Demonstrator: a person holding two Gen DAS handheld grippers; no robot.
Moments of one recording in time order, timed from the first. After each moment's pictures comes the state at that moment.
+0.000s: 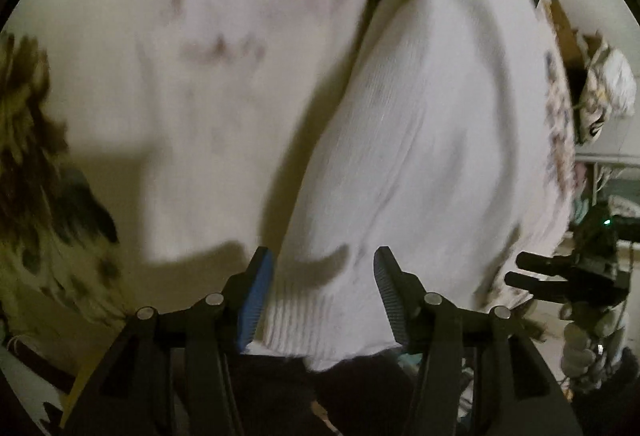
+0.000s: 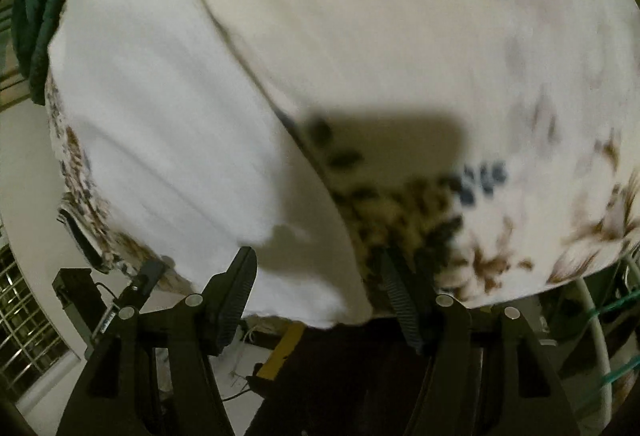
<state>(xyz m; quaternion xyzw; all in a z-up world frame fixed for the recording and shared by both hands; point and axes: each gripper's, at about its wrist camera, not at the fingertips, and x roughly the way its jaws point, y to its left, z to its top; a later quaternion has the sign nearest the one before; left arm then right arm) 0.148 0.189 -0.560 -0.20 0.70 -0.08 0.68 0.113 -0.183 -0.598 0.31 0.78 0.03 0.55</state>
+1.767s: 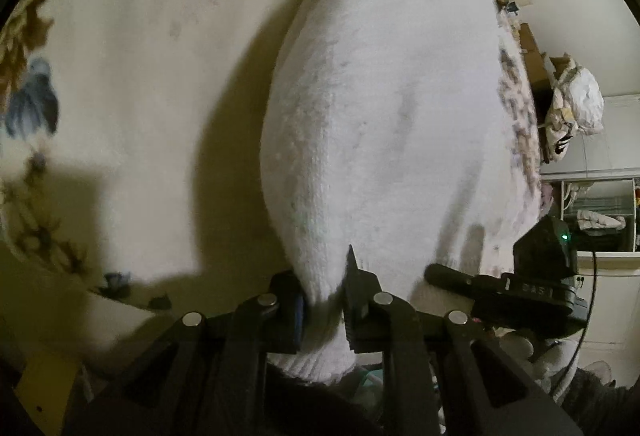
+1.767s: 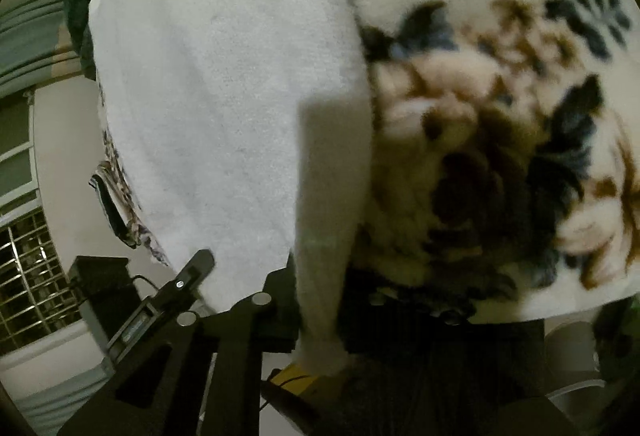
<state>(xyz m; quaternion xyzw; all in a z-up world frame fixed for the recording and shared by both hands) 0.090 0.171 -0.554 -0.28 0.64 -0.12 0.71 0.035 -0.120 -0.635 0.37 0.71 0.13 0.58</state>
